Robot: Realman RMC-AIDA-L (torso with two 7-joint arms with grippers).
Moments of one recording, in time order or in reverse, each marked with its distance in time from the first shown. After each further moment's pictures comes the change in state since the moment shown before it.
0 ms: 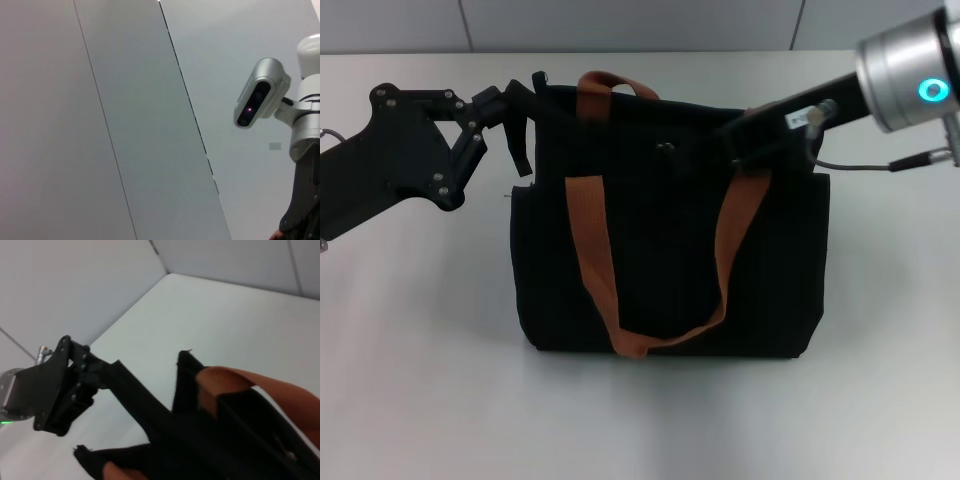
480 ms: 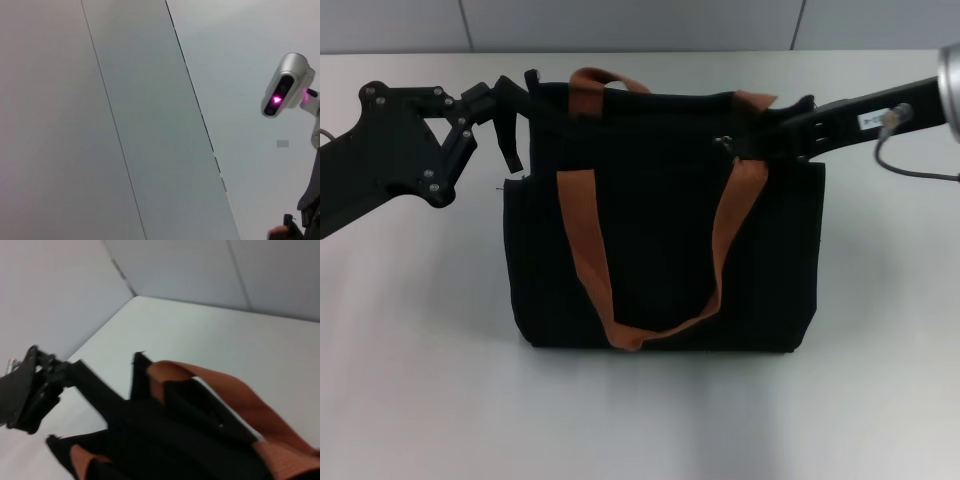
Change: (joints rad) left arm 0.005 0.004 -0.012 0.002 -0.002 -0.005 0.001; right arm -0.126 -0.001 0.055 -0.146 -0.002 -0.031 0.018
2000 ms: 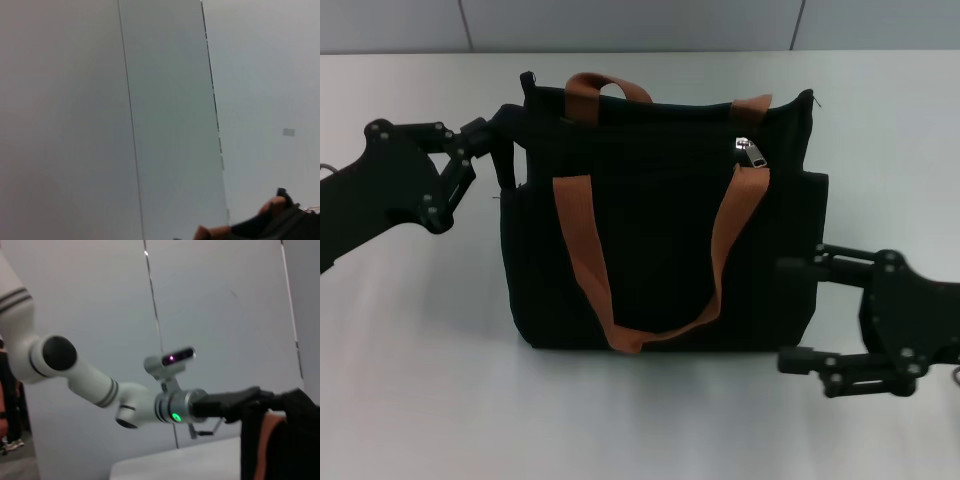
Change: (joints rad) left arm 0.038 -0.001 0.027 -0.006 0.027 -0.052 -0.142; right arm -0.160 -0.014 0.339 0.783 0.272 -0.370 -1.457
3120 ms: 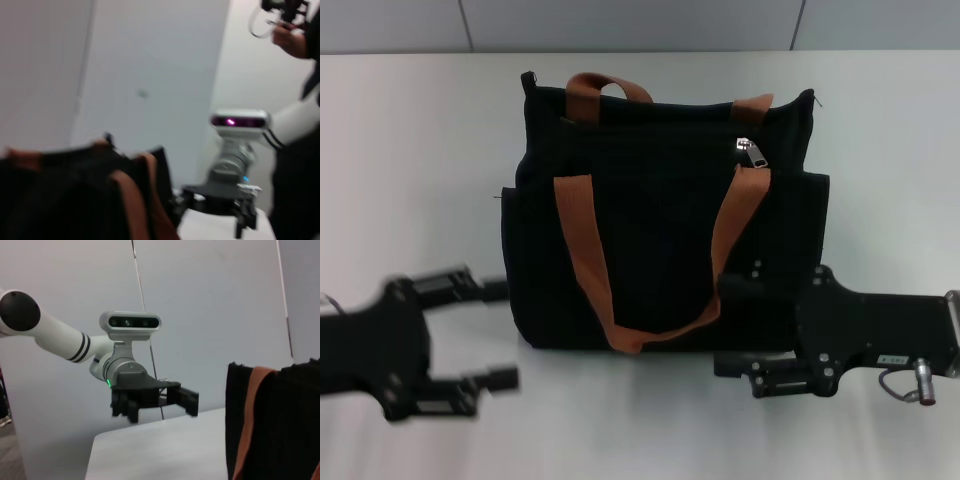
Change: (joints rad) left arm 0.068 0.080 0.171 0.077 0.220 0.304 -0.257; right arm 0.089 0.008 -0.018 0.193 -0.060 0.173 -0.139
